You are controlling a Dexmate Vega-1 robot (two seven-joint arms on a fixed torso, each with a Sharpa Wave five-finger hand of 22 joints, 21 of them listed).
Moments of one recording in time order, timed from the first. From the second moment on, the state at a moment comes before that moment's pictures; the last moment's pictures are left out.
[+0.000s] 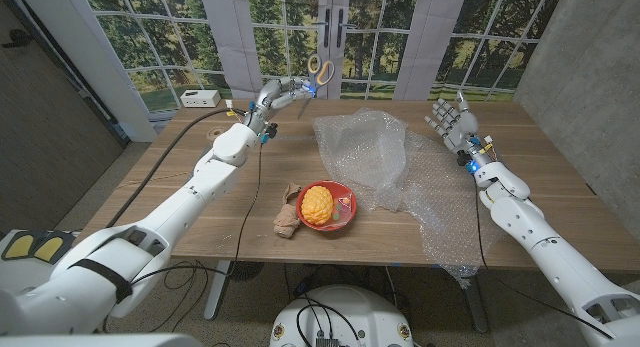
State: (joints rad) left arm 0.56 0.46 0.50 -1.18 -0.38 -0.43 -0.07; left_hand 1.32 0.12 0.30 -0.15 0.17 0.79 -0.05 0.57 0.48 0.73 -0.16 0.59 0.81 1.07 -0.17 0.36 0.28 0.39 -0.04 0.35 0.17; right arm -0.90 -0.53 -0.18 -1.34 0.98 0.26 0.31; right_hand 0.37 0.14 -0.07 0.02 0.19 0.03 0.01 0.19 0.18 0.05 0.03 0.20 0.19 -0.04 -0.04 0.19 0.19 0.11 0.10 0.19 0.17
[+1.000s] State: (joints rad) left arm 0.53 0.41 0.49 -1.12 -0.45 -0.56 -0.20; left_hand 1.36 0.15 0.28 -0.15 0.19 0.78 -0.05 0.56 0.45 0.72 -0.16 0.57 0.83 1.07 -0.19 0.36 0.29 0.47 -0.05 0.35 0.17; right arm -0.90 -0.54 -0.18 -1.36 0.97 0.27 0.29; right_hand 0.37 0.15 -0.06 0.02 0.19 0.04 0.00 0.19 0.18 0.05 0.03 0.20 0.19 -0.04 -0.04 0.19 0.19 0.12 0.10 0.19 0.17
